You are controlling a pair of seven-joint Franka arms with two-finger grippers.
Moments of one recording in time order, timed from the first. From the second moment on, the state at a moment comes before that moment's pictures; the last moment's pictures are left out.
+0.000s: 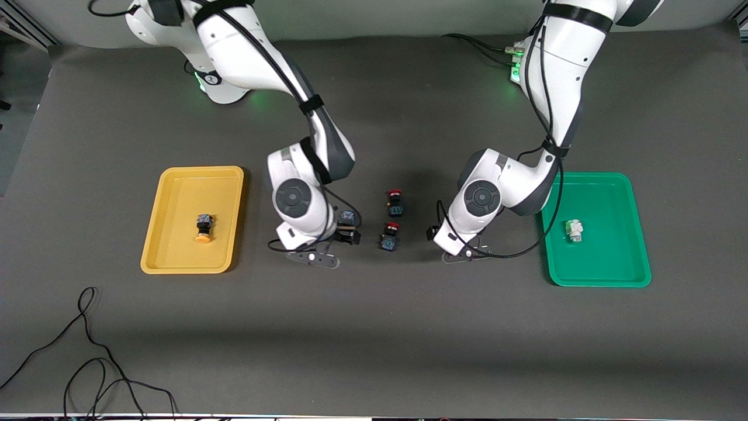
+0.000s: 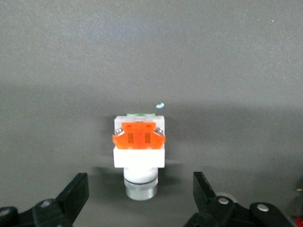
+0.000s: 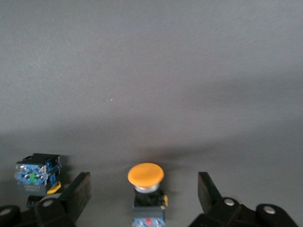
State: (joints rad) left arm -0.46 0.63 -0.07 -1.82 -0.03 2.42 -0.64; right arm 0.92 0.76 -0.41 -1.55 0.44 2.21 0.58
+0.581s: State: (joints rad) left arm -0.46 0.63 -0.06 -1.81 -0.02 2.42 -0.64; right arm 0.98 0.85 -0.37 -1.57 0.44 2.30 0.66
